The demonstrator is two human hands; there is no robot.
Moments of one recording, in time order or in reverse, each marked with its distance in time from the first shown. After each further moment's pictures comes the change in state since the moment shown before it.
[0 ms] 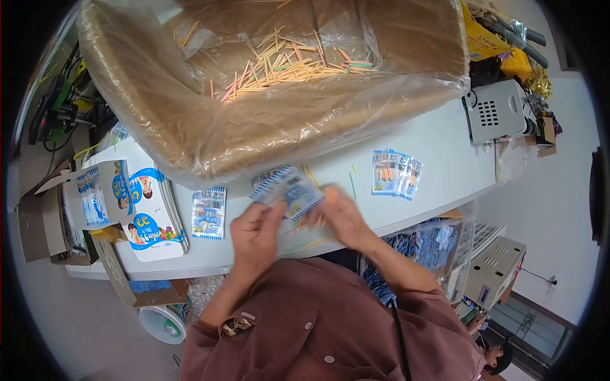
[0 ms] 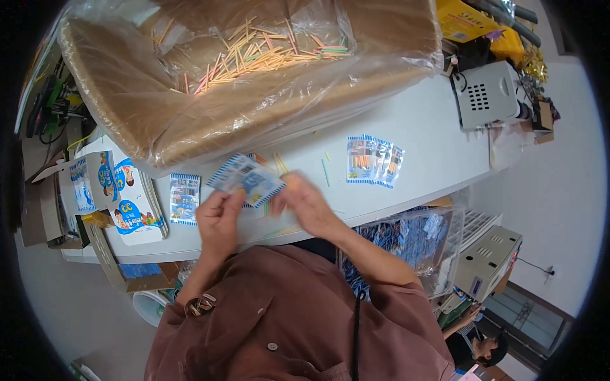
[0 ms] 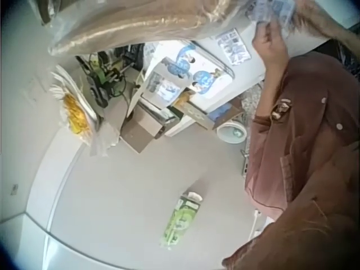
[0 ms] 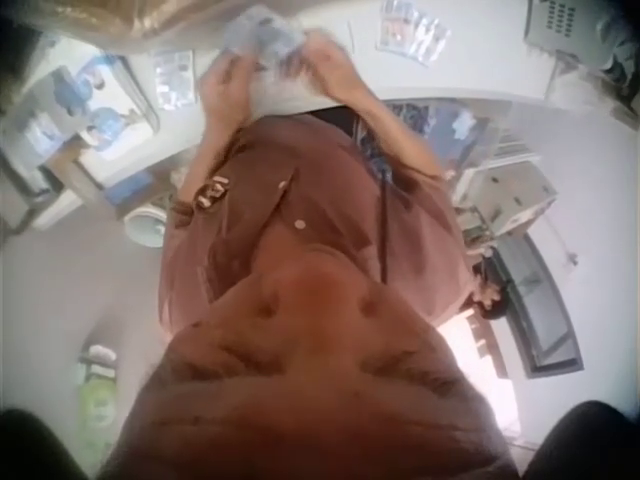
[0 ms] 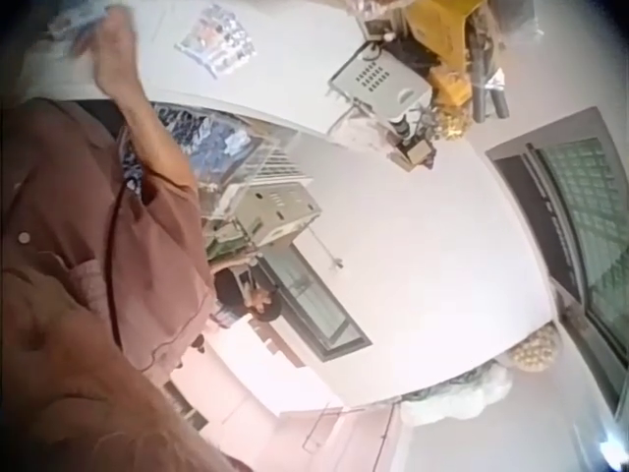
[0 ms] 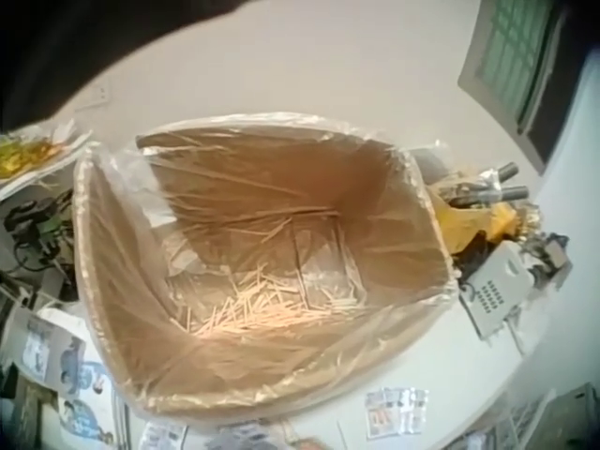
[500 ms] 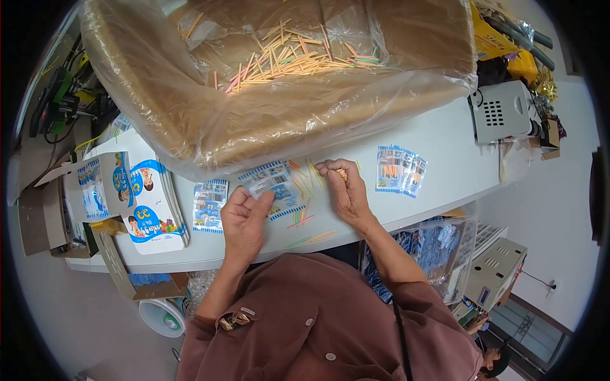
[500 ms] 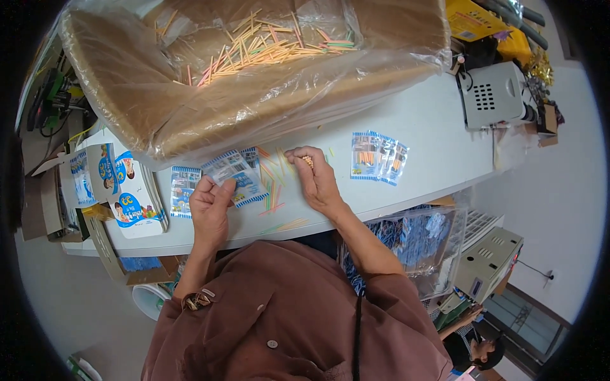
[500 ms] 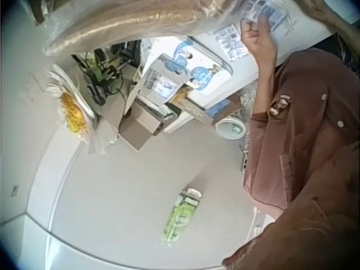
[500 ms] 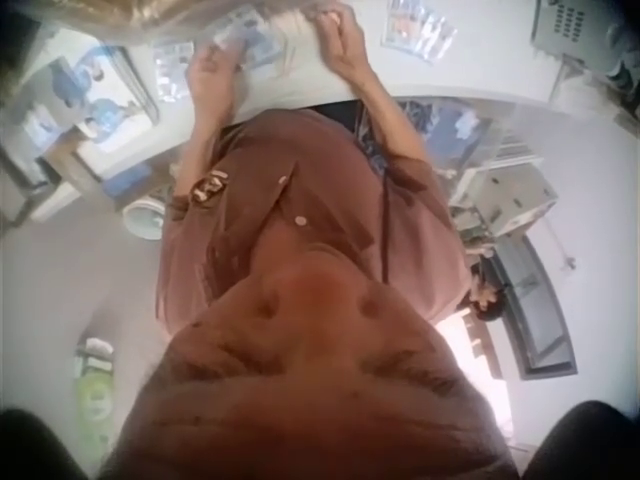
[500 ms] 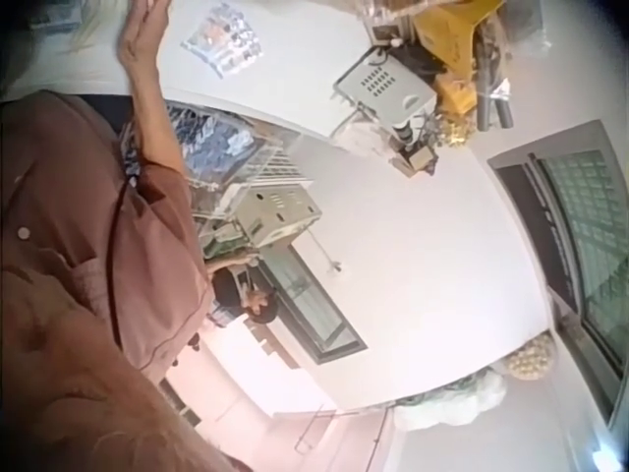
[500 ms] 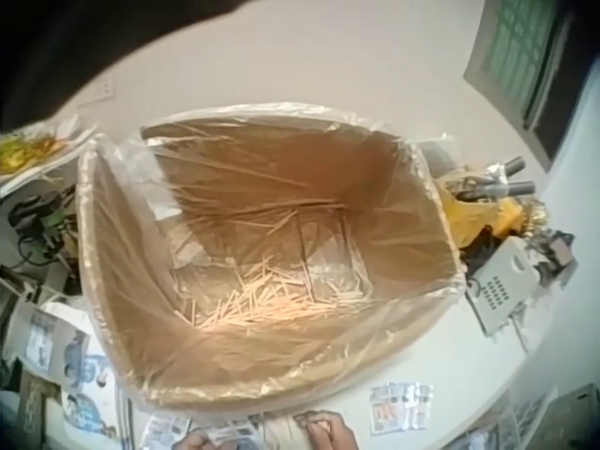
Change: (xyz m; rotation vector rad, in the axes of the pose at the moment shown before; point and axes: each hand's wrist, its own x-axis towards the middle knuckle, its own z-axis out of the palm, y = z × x) left_hand 0.011 -0.006 -0.019 -0.245 -0.029 -0.038; right_hand 0.032 0.037 -0.030 -0.450 0.287 -0.412
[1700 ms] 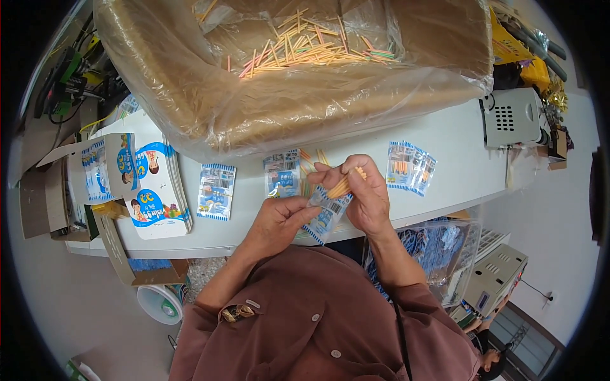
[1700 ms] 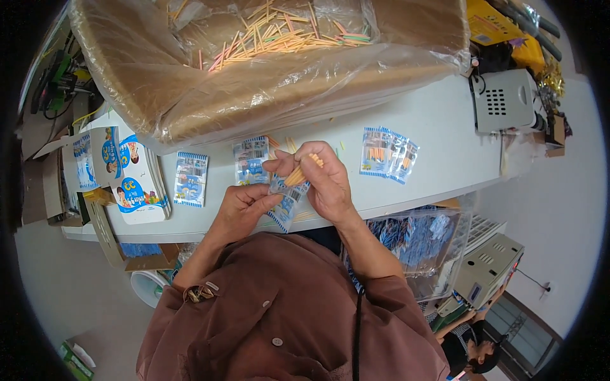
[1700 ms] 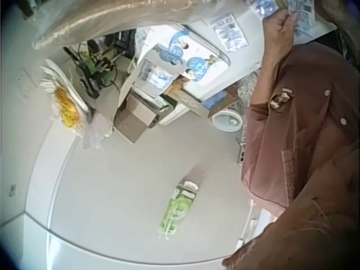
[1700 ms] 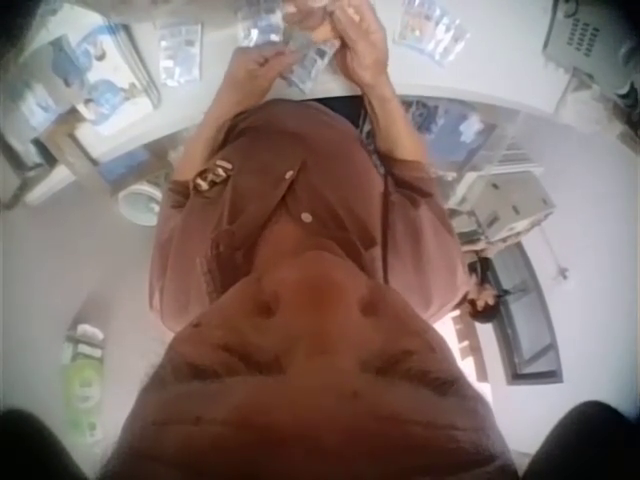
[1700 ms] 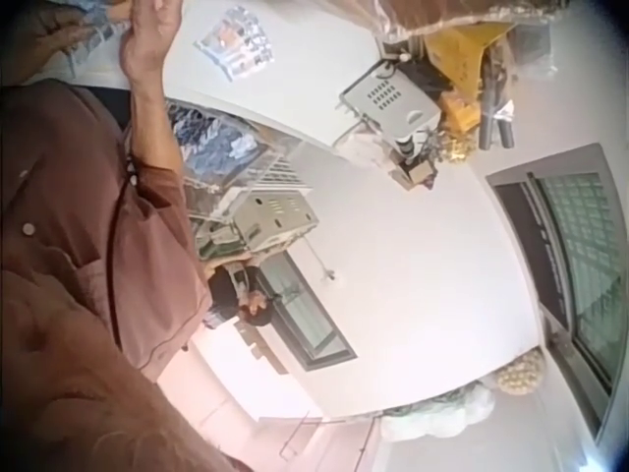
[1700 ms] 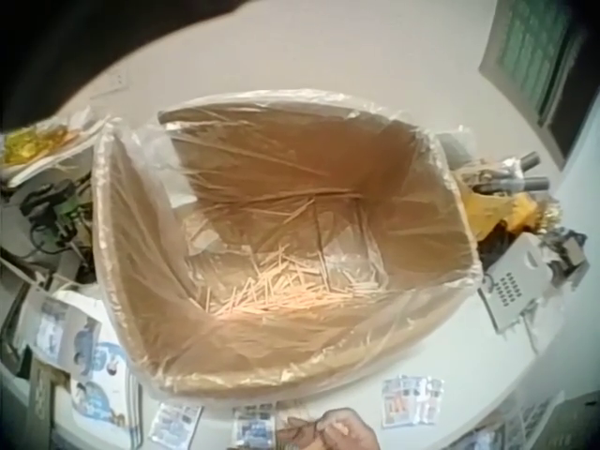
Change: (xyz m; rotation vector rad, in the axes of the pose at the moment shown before) left_hand -0.006 -0.009 0.011 0.492 -0.405 -0.142; right_hand 0.005 -0.071 0.009 0.740 -0.169 0.123
